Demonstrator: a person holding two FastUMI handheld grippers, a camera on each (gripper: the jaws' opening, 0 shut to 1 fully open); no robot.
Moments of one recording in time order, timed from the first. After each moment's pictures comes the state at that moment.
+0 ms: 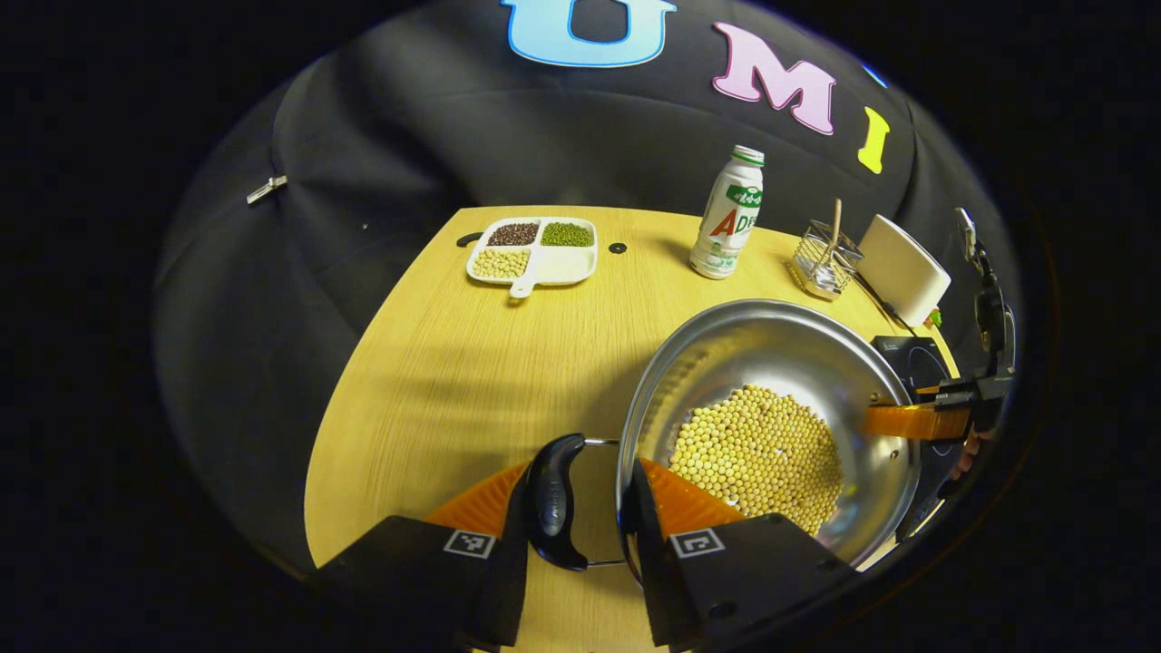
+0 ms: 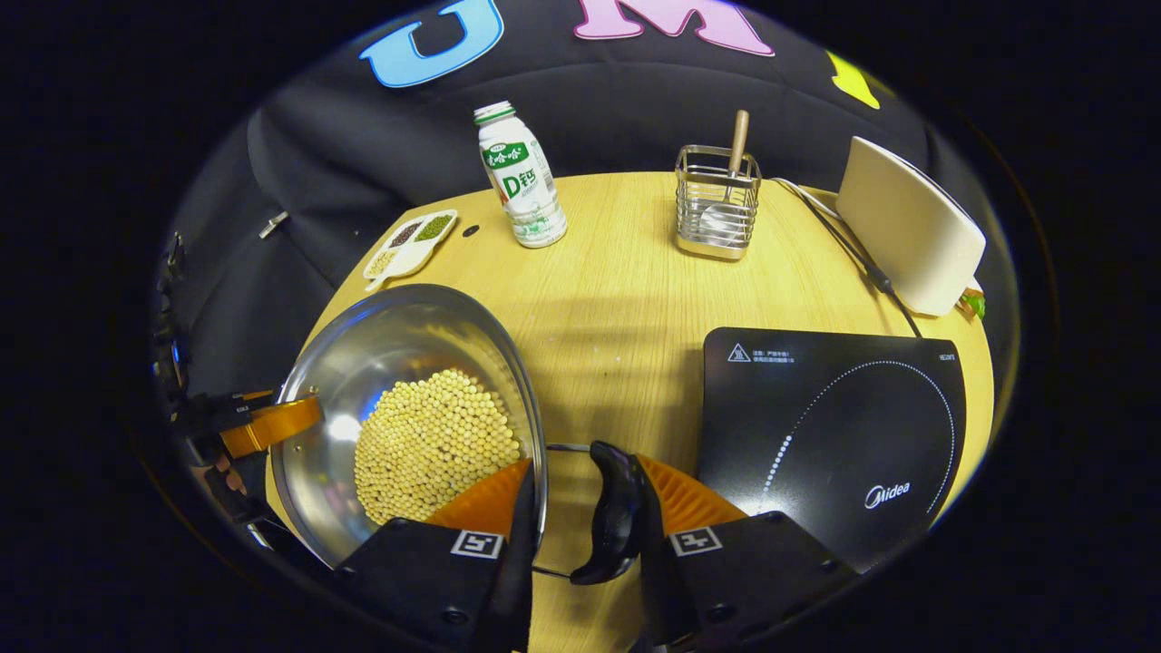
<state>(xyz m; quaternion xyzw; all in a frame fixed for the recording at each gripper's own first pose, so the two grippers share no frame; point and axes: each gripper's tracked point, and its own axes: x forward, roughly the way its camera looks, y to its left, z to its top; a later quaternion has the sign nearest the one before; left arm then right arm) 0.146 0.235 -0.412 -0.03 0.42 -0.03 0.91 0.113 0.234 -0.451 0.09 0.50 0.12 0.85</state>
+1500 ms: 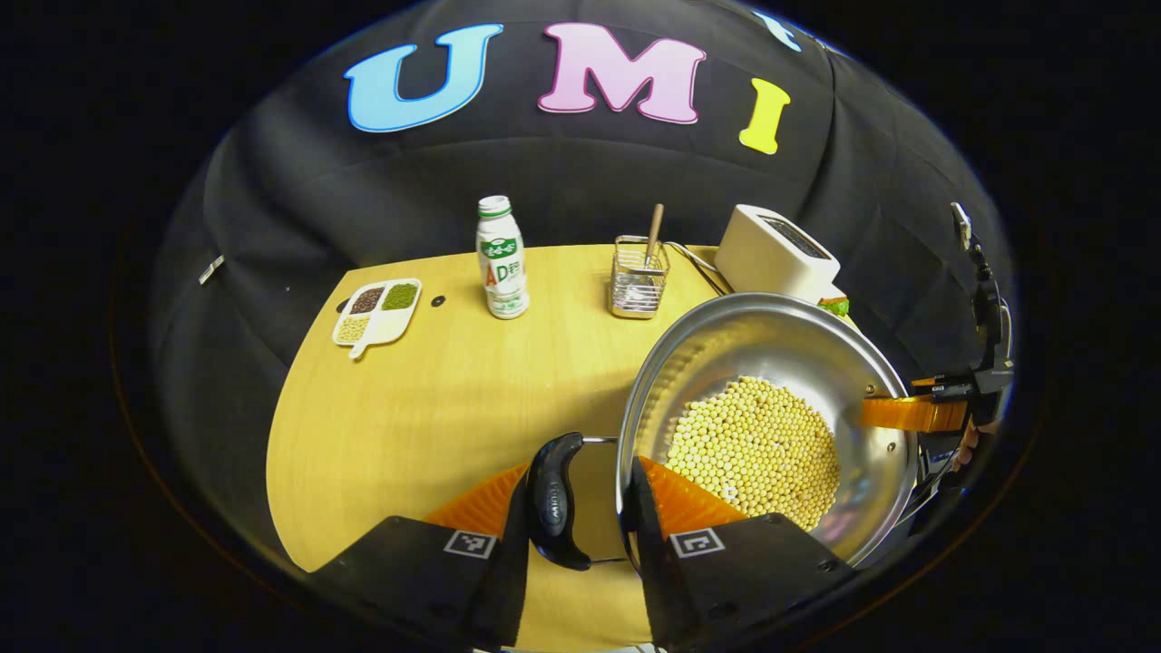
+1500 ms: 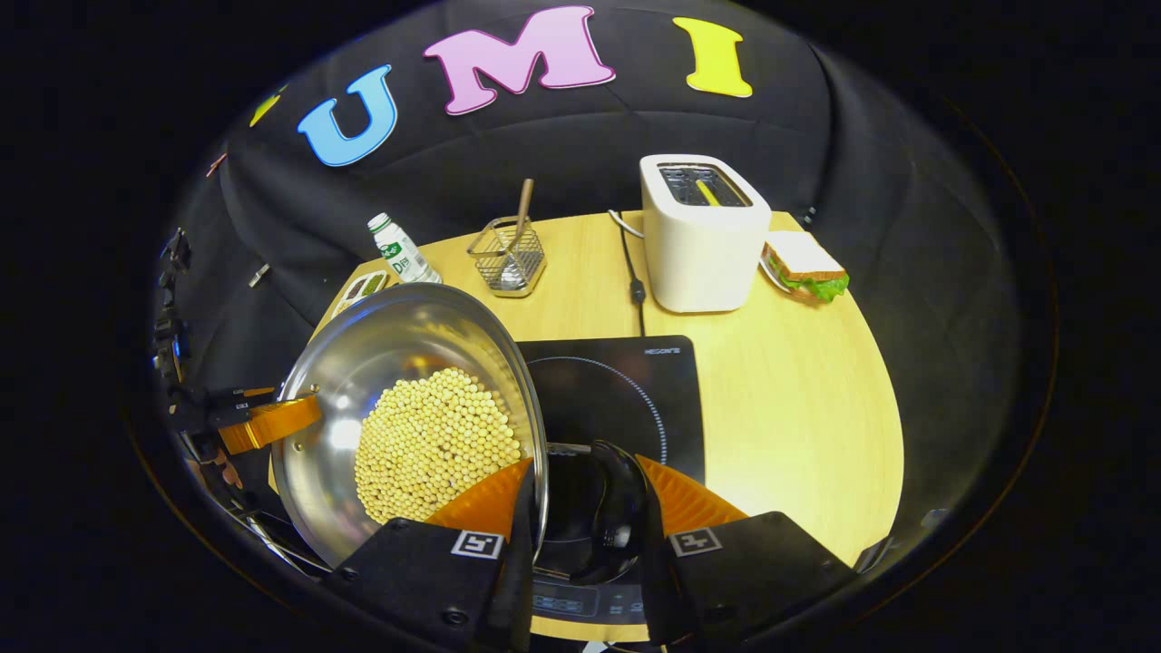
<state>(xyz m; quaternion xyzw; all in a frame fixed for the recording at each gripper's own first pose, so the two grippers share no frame) 0.129 -0.020 -0.312 -0.01 0.41 -0.12 0.90 0.064 -0.027 -0.374 0.11 0.48 0.06 0.87</state>
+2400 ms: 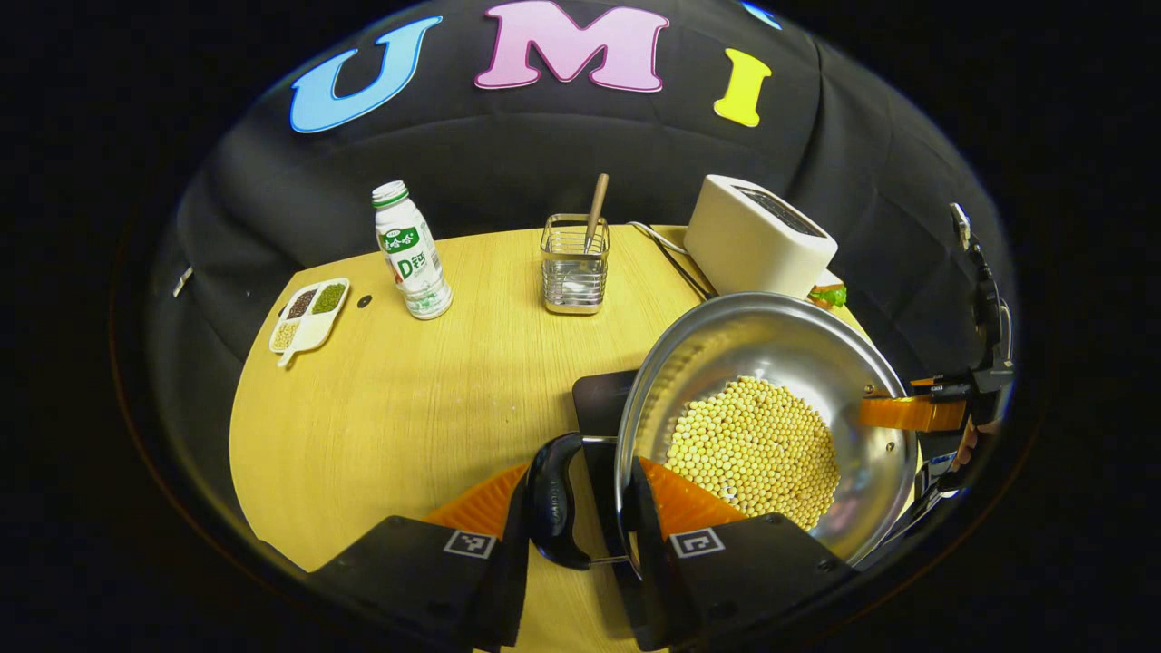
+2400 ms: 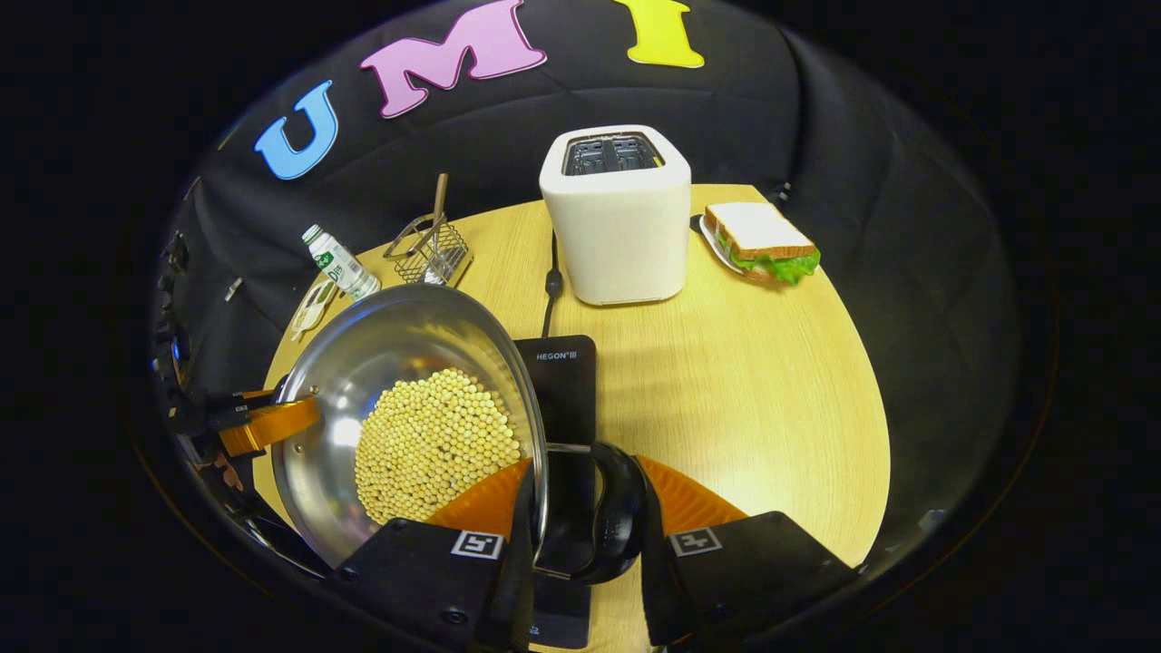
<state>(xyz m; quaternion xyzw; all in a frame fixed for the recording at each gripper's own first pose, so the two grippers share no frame) 0.166 -0.098 -0.354 0.00 0.43 -0.13 0.89 0.079 -0.102 -0.424 0.12 0.51 0.04 0.85</state>
